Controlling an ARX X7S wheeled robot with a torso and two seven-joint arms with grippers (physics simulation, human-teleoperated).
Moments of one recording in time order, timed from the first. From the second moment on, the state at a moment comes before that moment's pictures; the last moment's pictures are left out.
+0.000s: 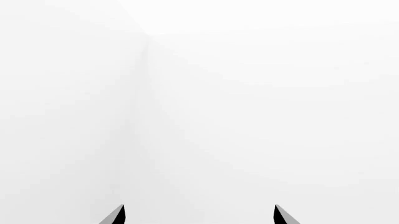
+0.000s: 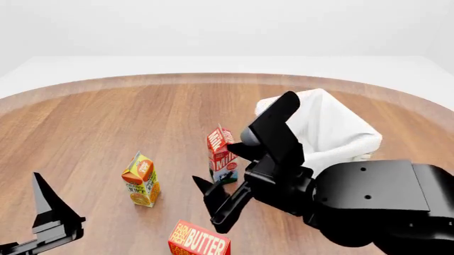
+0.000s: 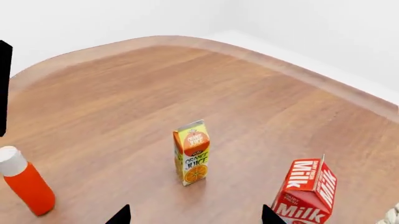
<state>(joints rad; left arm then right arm) 0.33 -0.44 -0.03 0.42 -0.28 0.49 -0.55 1.12 0.68 -0.89 -0.47 1.50 0.81 0.36</state>
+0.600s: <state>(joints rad) 0.32 -0.45 -0.03 0.42 -0.28 0.49 -0.55 1.04 0.68 -0.95 -0.51 1.44 0.80 0.32</state>
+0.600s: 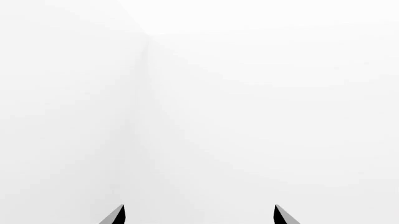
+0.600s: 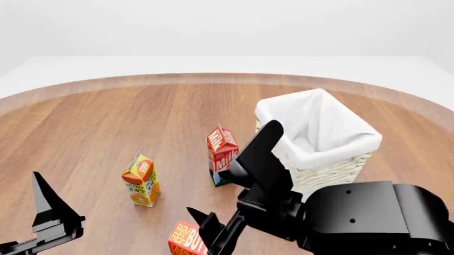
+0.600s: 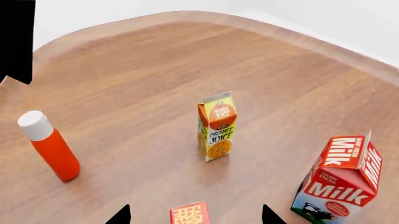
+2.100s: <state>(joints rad) 0.33 -0.45 -0.03 0.42 -0.28 0.50 -0.55 1.03 0.61 -1.07 -0.38 1.34 0.87 0.29</state>
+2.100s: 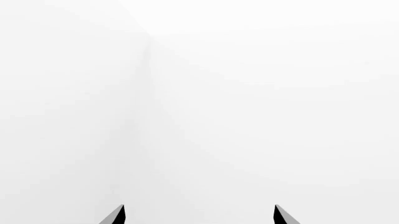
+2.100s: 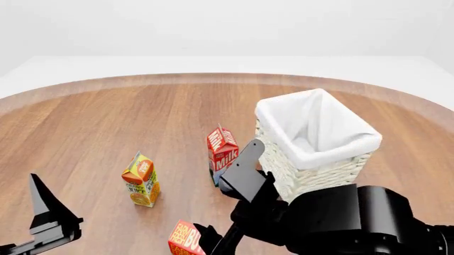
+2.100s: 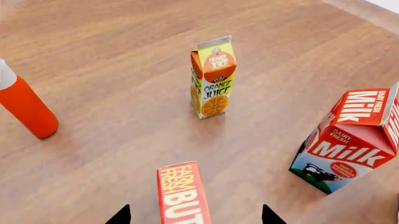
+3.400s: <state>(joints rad) 0.38 -0.45 -0.05 0.49 -0.25 0.50 -0.58 1.00 0.53 -1.16 -0.26 1.24 0.87 0.23</state>
